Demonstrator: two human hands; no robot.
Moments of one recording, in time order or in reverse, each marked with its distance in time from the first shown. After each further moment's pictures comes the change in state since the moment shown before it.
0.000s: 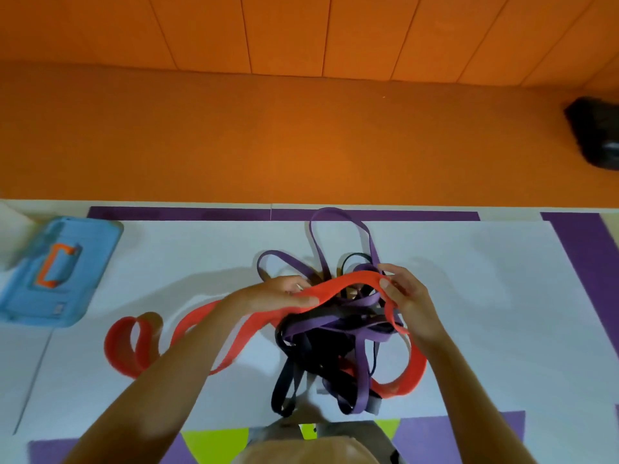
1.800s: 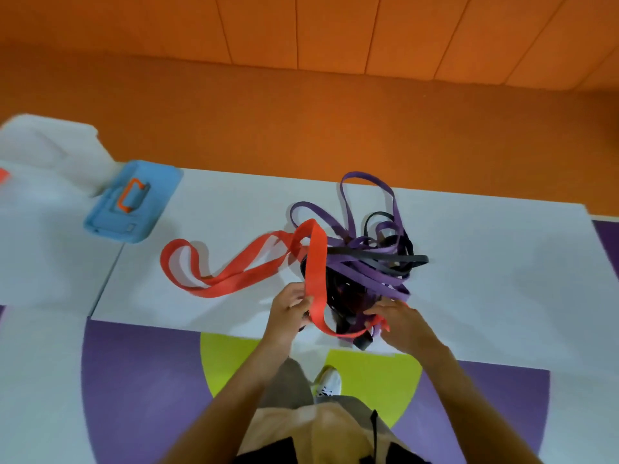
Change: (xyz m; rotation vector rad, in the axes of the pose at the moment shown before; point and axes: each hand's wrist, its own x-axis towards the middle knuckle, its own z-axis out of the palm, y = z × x) left_hand -0.135 -0.073 0.185 -0.724 0.668 0.126; right_hand -0.130 0.086 0.022 -1.216 -0.467 -0.133
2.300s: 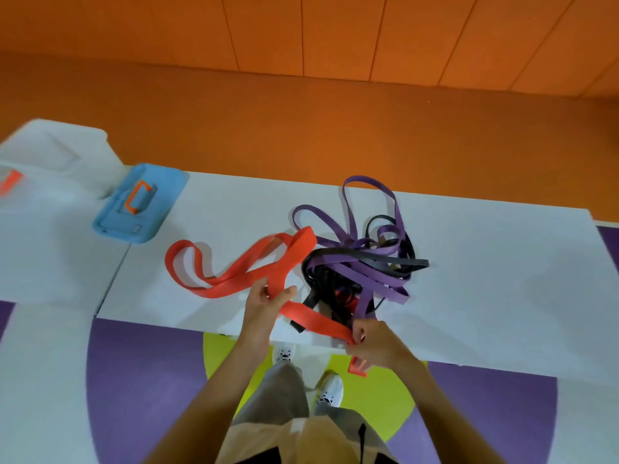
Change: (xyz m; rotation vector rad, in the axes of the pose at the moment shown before) left_hand -0.005 0.009 -0.033 -0.134 0.190 0.049; right_hand -0.010 -0.043 0.016 0.554 -0.171 0.152
